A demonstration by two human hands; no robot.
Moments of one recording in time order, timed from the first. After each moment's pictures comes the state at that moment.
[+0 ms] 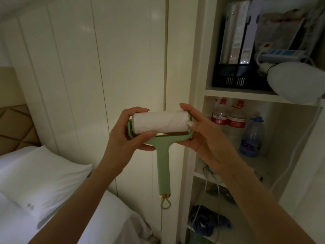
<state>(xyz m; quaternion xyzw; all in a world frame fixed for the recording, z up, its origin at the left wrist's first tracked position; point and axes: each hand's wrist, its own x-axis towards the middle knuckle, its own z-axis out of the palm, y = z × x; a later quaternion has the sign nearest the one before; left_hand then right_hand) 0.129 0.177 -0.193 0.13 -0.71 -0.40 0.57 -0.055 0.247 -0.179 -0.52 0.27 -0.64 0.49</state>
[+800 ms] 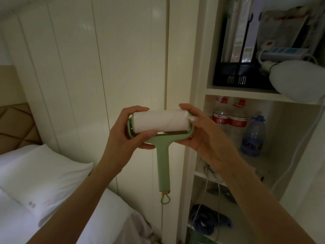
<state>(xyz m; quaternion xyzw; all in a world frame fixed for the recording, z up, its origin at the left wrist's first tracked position) 0.129 0.174 -0.195 0.13 -0.72 -0.38 0.57 -0.055 0.244 -0.178 -0.53 0.26 -0.64 0.50</state>
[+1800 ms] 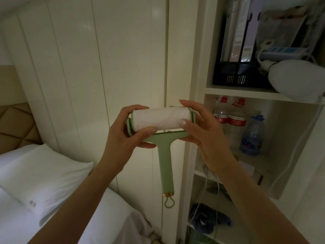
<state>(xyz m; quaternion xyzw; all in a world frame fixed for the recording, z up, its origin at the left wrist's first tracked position) 0.131 0.180 -0.193 0.12 -0.70 -0.40 0.58 -0.051 0.246 -0.185 -0.61 0.31 -0.67 0.30</state>
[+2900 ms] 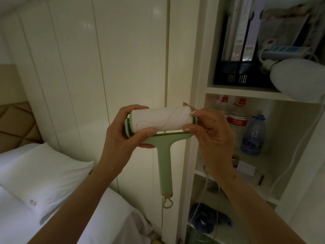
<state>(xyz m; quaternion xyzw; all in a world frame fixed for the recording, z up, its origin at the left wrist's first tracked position) 0.133 0.185 -0.193 0.11 -0.71 -0.37 0.59 -0.050 0.236 -0.201 -0.63 0.32 -0.70 -0.09</state>
